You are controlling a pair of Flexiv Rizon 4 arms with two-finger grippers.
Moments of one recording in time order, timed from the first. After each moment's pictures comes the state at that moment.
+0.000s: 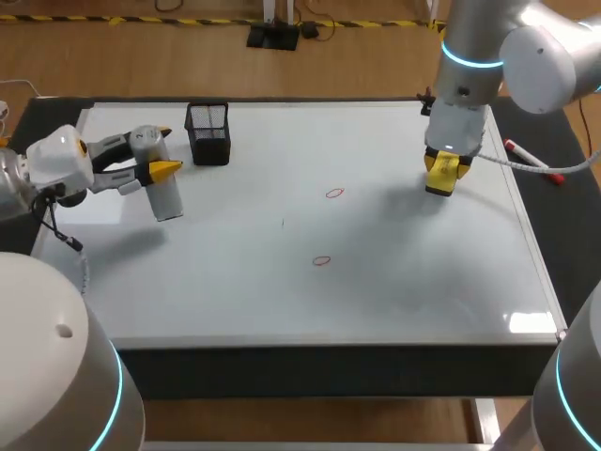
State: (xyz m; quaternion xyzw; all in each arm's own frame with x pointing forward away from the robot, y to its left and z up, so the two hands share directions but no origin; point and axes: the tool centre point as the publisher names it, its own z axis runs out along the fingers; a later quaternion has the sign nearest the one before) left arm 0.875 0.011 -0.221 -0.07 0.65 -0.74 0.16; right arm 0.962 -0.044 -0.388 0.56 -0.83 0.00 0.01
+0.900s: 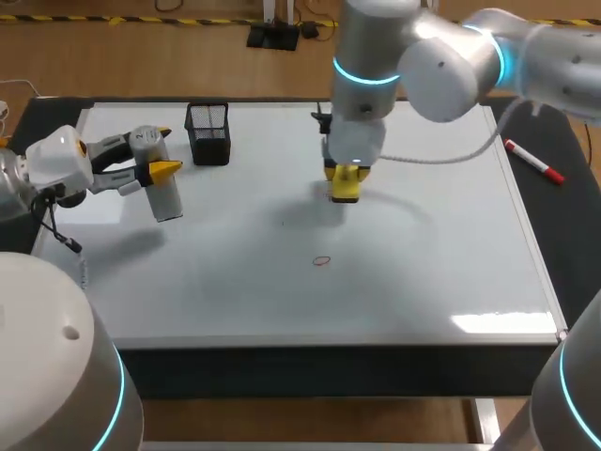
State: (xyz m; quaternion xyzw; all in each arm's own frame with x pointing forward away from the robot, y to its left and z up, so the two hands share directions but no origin) left arm 0.874 0.011 -0.220 -0.08 0.65 -0.73 0.16; right arm 0.945 0.145 -0.385 0.70 -0.72 0.00 -0.03
